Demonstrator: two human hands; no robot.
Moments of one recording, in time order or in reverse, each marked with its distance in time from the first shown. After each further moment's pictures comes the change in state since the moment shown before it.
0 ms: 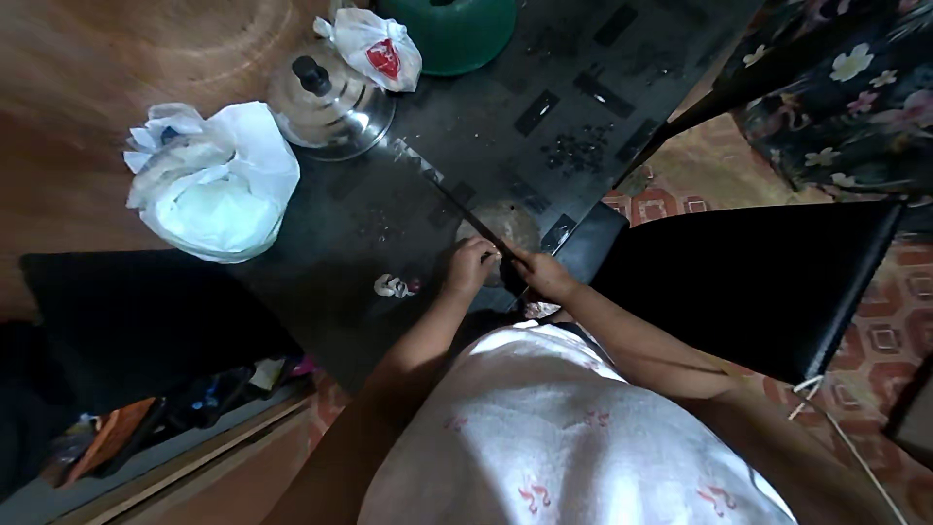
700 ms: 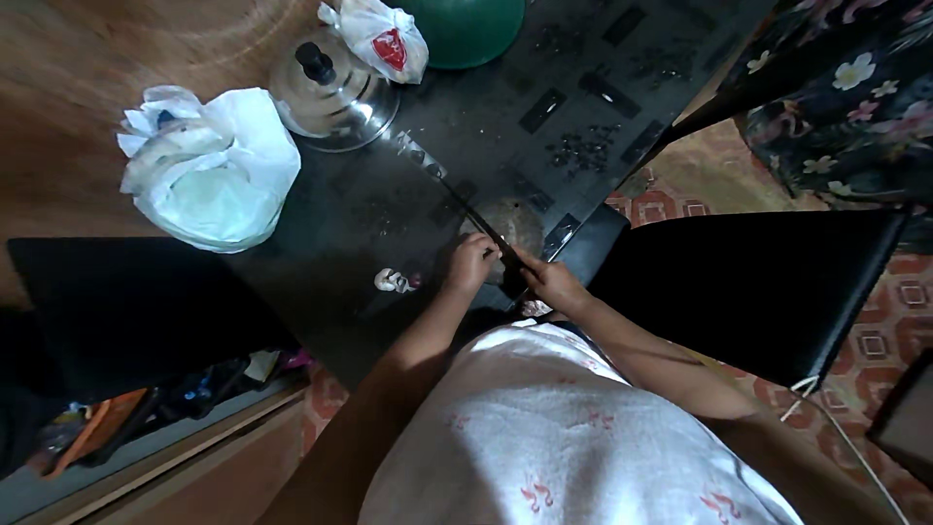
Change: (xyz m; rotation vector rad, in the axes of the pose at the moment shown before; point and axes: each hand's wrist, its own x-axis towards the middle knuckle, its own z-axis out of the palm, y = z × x) left_hand 0.003 -0.003 0.000 -0.034 -0.001 -0.061; right_hand -0.022 0.001 0.005 -0.026 0.033 -0.017
